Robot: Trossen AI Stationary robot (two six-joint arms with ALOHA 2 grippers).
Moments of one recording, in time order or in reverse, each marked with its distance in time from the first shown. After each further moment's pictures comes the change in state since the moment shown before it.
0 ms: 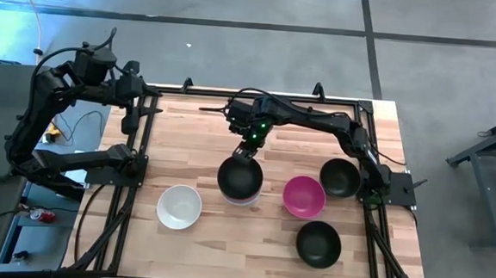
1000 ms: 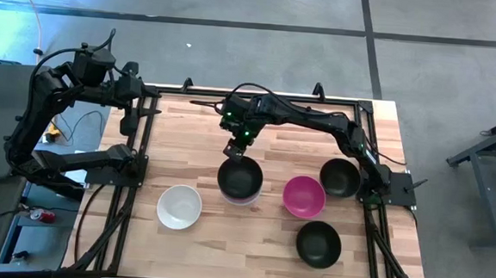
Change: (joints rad) left arm 0.000 -0.007 0.000 -0.014 0.000 0.008; right arm 0.000 0.028 0.040 0.181 -0.088 -0.023
